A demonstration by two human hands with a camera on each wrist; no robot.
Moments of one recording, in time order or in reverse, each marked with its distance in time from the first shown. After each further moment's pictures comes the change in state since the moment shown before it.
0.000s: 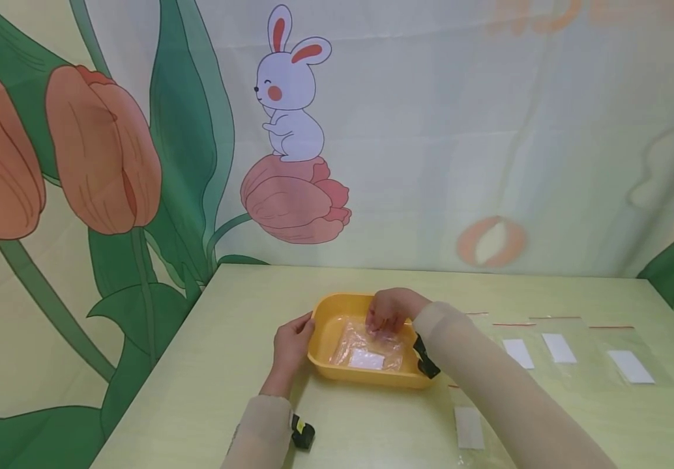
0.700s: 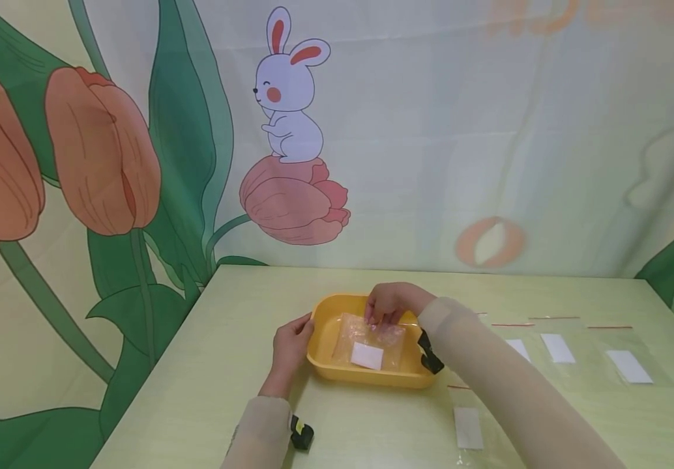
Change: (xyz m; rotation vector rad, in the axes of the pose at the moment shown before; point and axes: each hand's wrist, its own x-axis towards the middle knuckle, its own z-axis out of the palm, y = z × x) left_hand -0.002 0.003 -0.001 -0.005 0.009 0.007; right_hand -0.013 -0.006 -0.010 -0.023 -0.004 -0.076
